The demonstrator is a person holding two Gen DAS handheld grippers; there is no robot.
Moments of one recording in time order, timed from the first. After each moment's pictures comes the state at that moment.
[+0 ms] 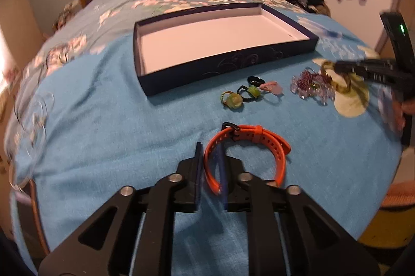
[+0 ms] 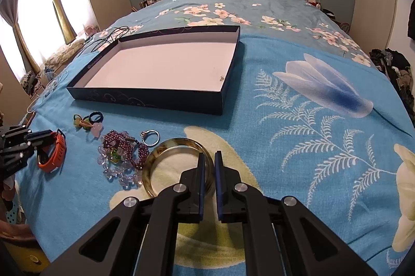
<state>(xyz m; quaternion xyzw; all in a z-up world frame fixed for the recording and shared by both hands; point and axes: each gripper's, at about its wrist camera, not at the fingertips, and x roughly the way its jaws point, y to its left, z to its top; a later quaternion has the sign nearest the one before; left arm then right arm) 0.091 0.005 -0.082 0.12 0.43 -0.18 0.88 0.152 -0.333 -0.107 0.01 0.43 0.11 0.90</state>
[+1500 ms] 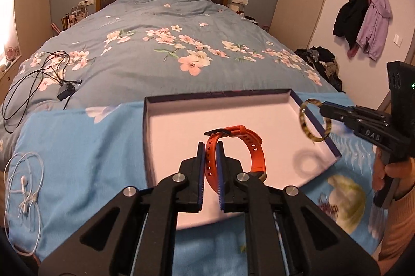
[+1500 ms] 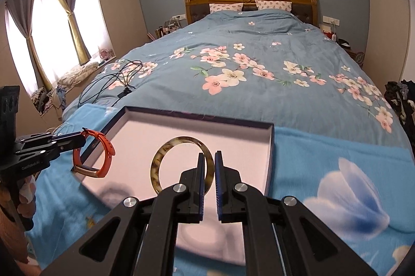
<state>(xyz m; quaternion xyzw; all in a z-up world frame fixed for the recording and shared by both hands) 0.243 0.004 -0.014 -0.02 0.37 -0.17 0.91 0.275 -0.293 -0.041 0.02 0.36 0.15 0.92</state>
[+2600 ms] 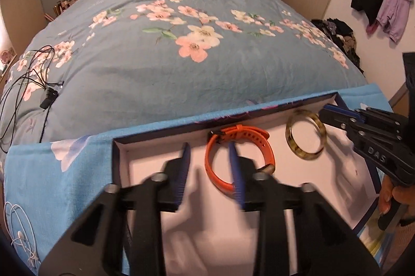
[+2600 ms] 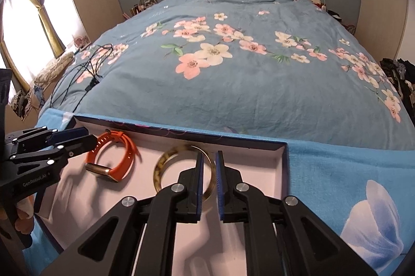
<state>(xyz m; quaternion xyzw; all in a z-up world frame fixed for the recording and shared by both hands) 0.382 -0.041 -0.061 0.03 0.45 -0.14 0.88 0.362 -0.278 -0.080 0.03 0.43 0.10 0.90</state>
